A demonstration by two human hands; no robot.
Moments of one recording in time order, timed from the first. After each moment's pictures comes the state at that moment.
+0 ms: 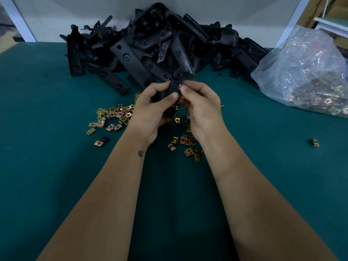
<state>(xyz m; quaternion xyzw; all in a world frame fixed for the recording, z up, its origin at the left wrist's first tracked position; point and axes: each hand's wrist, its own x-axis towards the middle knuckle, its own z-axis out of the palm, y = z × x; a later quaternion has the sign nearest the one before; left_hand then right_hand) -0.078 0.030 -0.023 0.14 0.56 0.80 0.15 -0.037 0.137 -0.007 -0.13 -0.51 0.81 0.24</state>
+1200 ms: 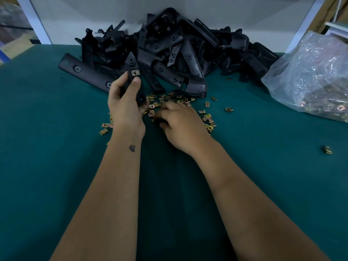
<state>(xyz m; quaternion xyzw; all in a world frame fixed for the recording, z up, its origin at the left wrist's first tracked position) -0.097 -0.004 -0.009 -0.05 0.45 0.89 -0.05 -0.041 0.108 -0.024 0.08 -0.98 0.09 0.13</state>
